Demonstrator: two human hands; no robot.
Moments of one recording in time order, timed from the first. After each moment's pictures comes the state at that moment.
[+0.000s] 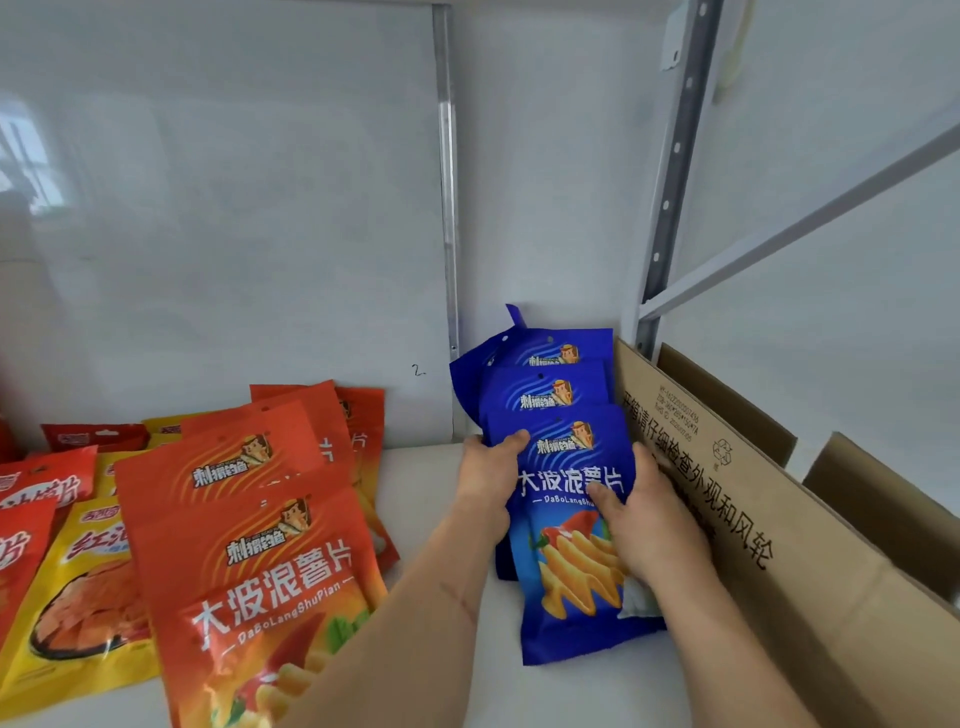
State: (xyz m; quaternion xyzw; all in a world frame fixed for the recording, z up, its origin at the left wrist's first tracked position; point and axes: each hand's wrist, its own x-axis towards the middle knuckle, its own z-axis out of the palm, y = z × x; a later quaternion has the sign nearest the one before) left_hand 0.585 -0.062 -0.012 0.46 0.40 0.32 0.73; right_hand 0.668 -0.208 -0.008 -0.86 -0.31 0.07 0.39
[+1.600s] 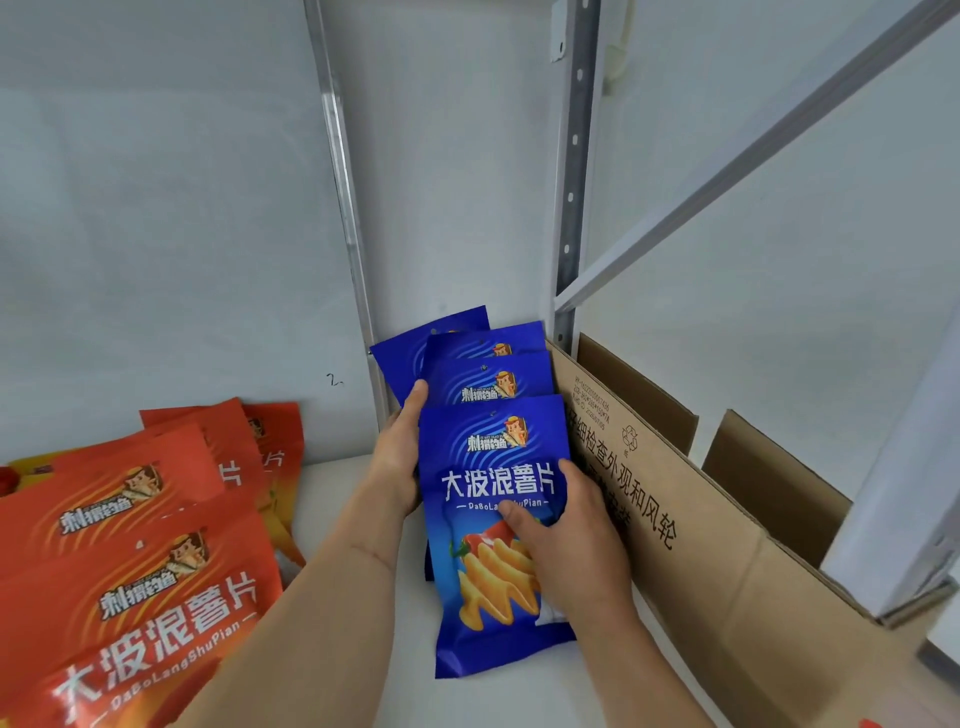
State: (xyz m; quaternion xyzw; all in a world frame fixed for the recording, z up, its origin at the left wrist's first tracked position) left_hand 0.593 -0.043 0.010 0.43 0.33 0.29 0.79; right_hand 0.652 -0.228 -0.030 -0.82 -0.29 0.05 0.49
